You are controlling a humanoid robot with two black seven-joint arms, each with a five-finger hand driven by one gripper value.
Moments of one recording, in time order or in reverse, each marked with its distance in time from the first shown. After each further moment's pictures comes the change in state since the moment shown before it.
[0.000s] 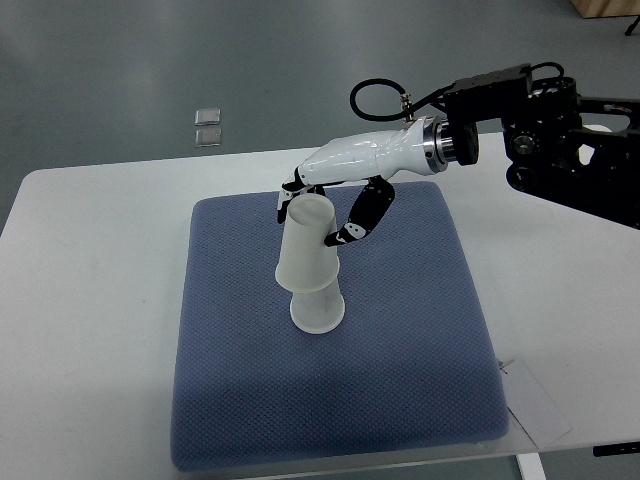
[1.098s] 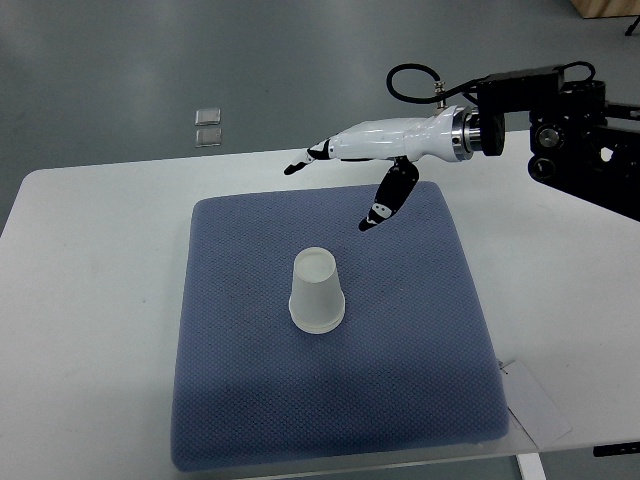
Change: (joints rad) left arm 0.000 0.000 0.000 0.000 0.000 0.000 0.000; right arm -0.103 -0.040 0.105 -0.106 0.060 -0.040 0.000
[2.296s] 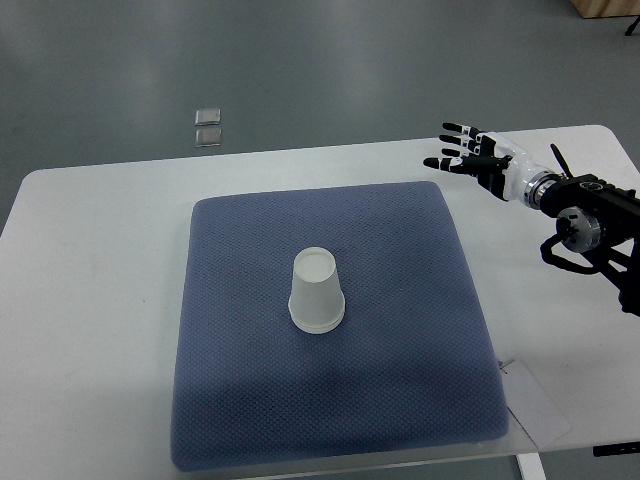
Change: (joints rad) left arm 0.000 0.000 0.000 0.000 0.000 0.000 0.000; right arm -0.385 0.158 0.208 -0.507 1.110 -0.230 -0.176
